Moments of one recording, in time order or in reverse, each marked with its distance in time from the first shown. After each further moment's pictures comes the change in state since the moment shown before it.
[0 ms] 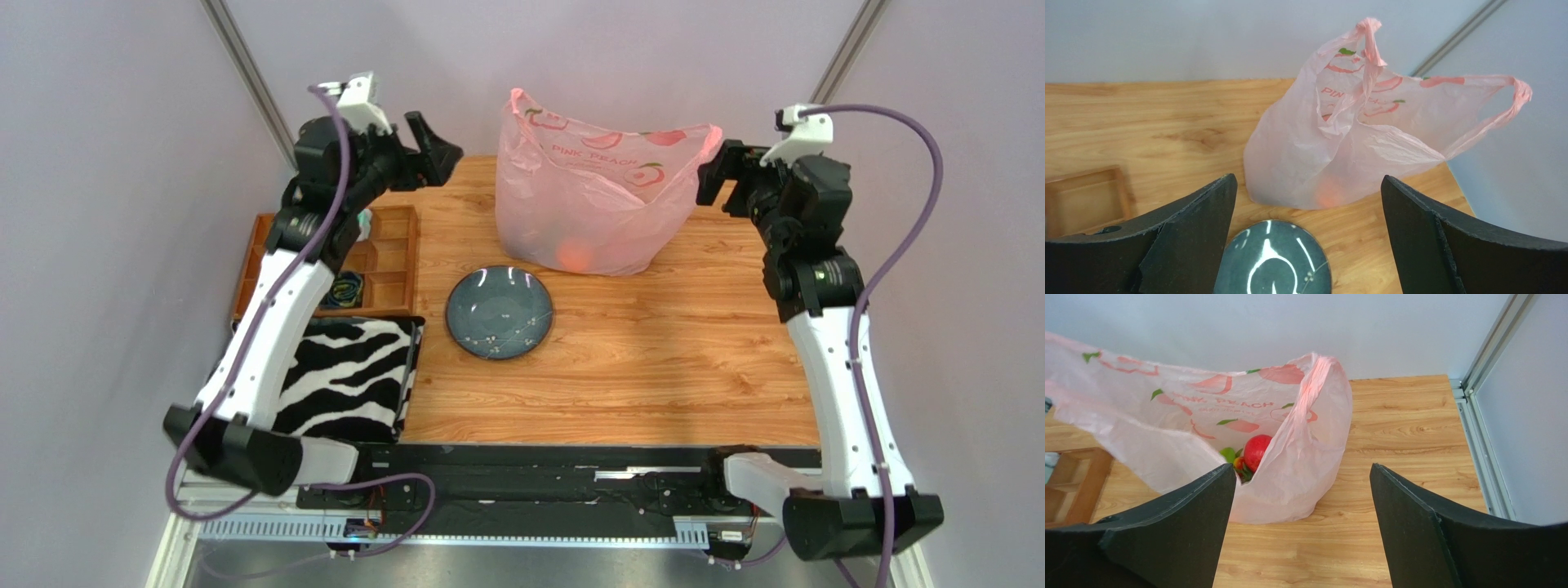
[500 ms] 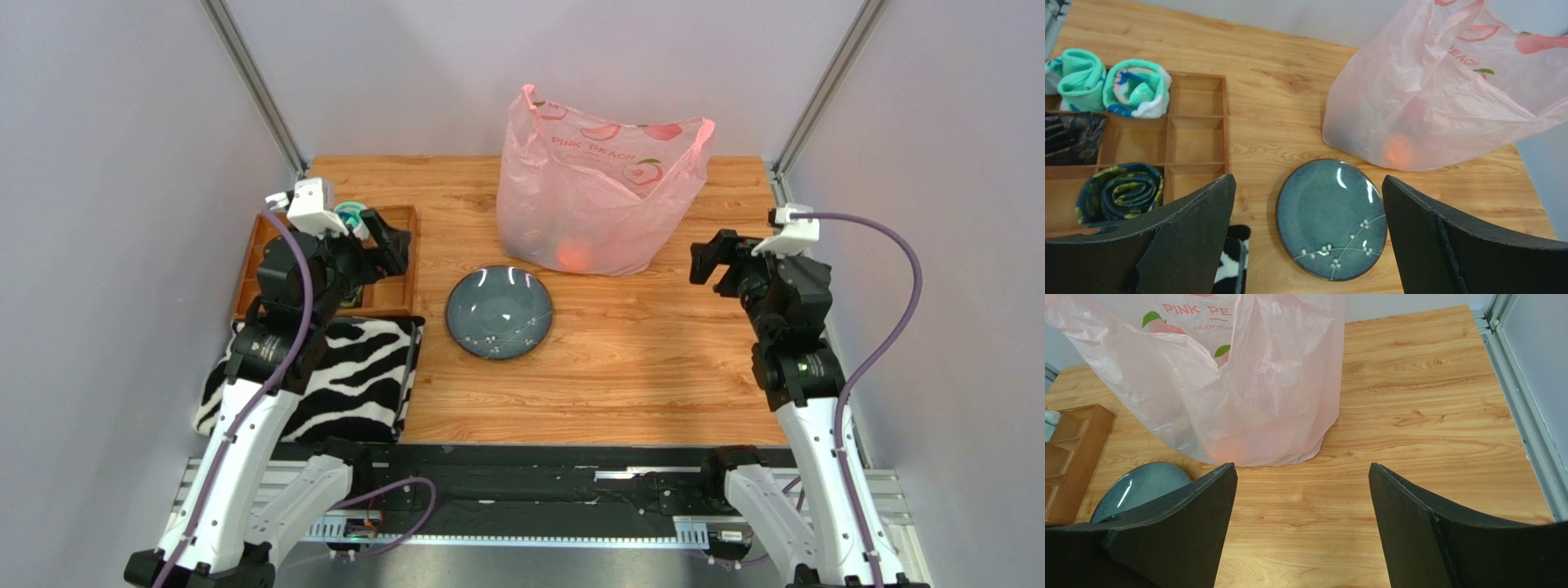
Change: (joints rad) left arm 0.000 -0.587 -0.510 -0.084 -0.315 0.024; right arm 0.000 -0.401 -0.539 0.132 -0.024 0.074
